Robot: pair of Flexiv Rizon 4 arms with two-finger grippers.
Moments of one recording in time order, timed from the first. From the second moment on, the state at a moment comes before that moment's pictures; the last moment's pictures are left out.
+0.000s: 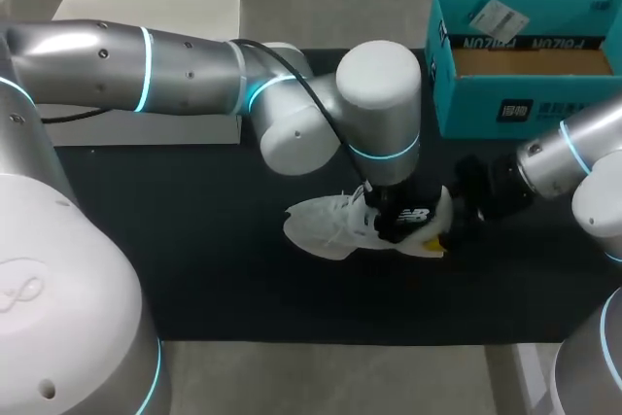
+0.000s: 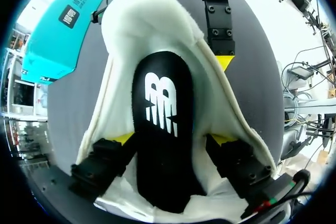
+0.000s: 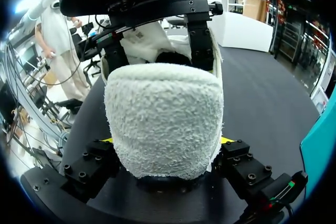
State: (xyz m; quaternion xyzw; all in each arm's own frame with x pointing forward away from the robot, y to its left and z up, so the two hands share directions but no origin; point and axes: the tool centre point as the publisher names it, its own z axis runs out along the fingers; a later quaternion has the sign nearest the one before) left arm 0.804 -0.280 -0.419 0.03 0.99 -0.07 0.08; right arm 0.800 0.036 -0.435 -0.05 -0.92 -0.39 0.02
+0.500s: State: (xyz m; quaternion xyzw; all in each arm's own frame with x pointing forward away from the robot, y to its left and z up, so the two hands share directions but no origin) left arm 0.796 -0.275 -0.419 0.01 0.99 -0.06 0.12; right arm 0.802 0.035 -0.435 -0.05 -0.92 -0.39 0.02
